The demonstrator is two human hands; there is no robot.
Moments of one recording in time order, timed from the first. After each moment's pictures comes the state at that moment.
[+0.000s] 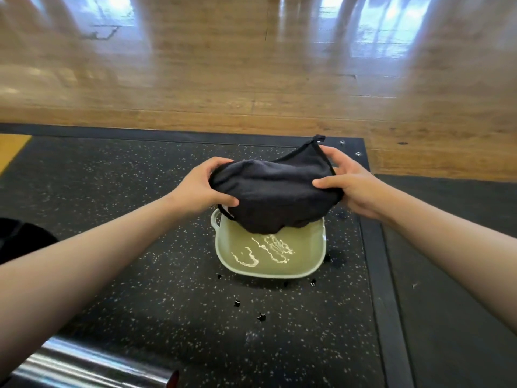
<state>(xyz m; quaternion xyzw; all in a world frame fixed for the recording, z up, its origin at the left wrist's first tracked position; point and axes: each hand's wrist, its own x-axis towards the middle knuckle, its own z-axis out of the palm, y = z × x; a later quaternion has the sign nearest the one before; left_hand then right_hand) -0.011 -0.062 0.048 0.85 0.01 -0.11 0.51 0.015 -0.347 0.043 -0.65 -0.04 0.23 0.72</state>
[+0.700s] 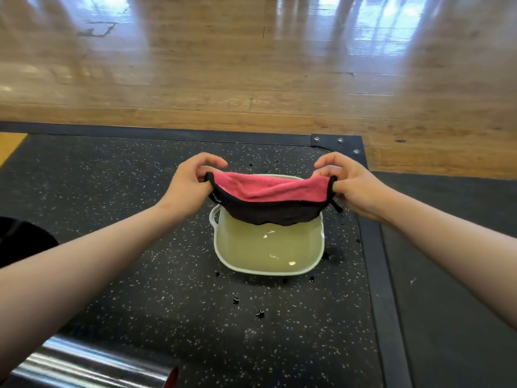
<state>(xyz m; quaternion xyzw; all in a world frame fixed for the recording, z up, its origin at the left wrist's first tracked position) -0.018 -0.058 0.045 0.83 0.01 -0.01 0.55 0.013 -0.358 0.032 -0.72 -0.04 0.20 0.66</state>
